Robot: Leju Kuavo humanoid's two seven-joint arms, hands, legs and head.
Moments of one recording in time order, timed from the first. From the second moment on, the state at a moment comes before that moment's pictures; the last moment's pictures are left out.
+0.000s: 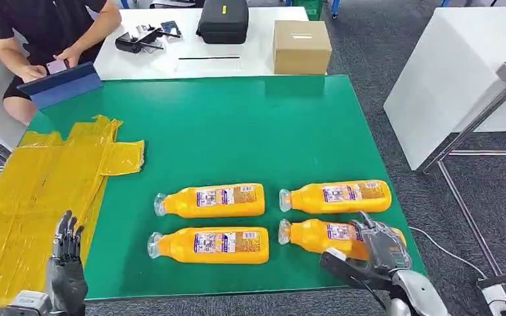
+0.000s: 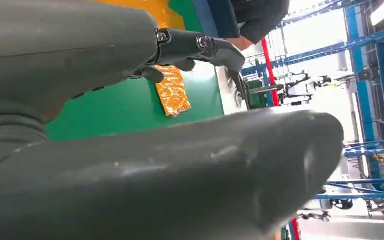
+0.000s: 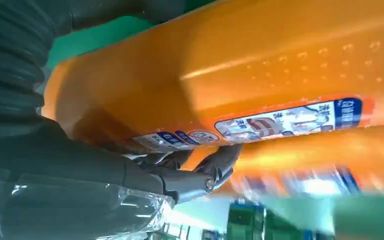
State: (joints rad) left arm 0.22 -0.21 0.21 -1.58 -0.21 -0.13 -0.62; right arm 0.16 0.09 -0.27 -1.74 1.40 0.20 -0.28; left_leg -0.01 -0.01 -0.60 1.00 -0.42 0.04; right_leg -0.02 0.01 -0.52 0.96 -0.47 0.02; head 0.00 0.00
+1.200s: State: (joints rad) left arm 0.11 -0.20 0.15 -1.50 -0.13 -0.18 -0.61; right arm -0.03 0.18 -0.09 -1.89 1.05 0.08 -0.35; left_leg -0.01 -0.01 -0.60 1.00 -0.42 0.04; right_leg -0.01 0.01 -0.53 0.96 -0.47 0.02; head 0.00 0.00
